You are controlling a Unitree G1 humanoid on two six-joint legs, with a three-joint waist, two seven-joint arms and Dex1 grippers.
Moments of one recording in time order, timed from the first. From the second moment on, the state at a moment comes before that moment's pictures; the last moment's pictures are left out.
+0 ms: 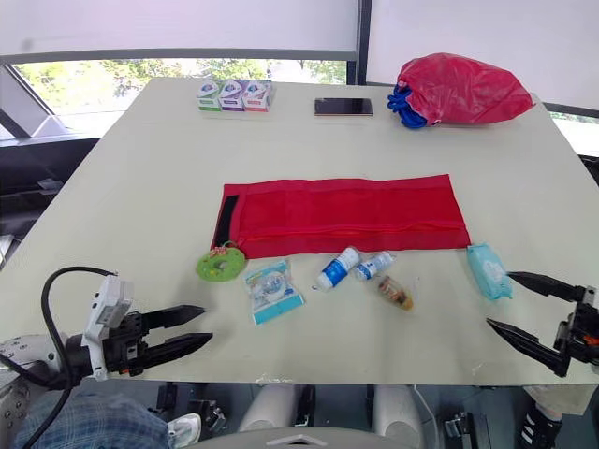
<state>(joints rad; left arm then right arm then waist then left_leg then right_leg) 0.41 0.88 0.39 -0.40 -0.74 0.71 -1.10 0.41 -0.75 -0.59 -0.34 0.74 0.17 1.28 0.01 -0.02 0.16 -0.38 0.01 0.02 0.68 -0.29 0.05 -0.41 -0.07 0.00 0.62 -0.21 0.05</state>
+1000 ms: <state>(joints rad) 0.01 0.56 0.27 -0.34 -0.95 1.15 -0.48 0.25 -0.73 -0.33 -0.65 0.70 0.33 0.93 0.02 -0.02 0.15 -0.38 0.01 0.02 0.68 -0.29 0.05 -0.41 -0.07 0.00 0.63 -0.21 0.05</state>
